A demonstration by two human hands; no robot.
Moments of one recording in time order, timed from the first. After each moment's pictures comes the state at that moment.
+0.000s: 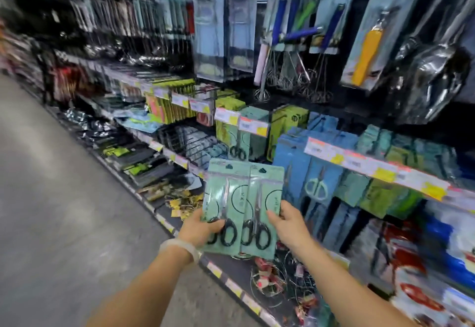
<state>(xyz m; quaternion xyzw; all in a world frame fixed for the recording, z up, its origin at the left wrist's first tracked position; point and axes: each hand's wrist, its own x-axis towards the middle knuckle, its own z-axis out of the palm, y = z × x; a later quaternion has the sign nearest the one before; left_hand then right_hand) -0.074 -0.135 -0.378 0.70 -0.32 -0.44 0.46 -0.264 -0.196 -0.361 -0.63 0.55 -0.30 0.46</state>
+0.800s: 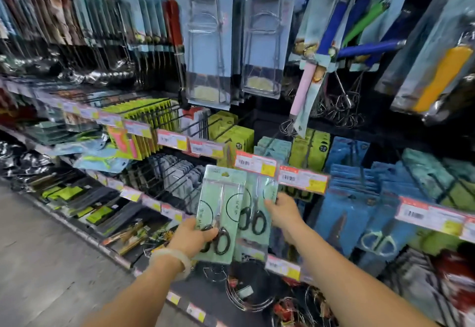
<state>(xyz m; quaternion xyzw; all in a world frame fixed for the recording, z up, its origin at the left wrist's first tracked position) 0.120 -0.338 -0.375 0.69 -0.42 -0.46 0.37 -0.080 -0.409 -0.359 -0.54 0.65 -0.34 0.41</state>
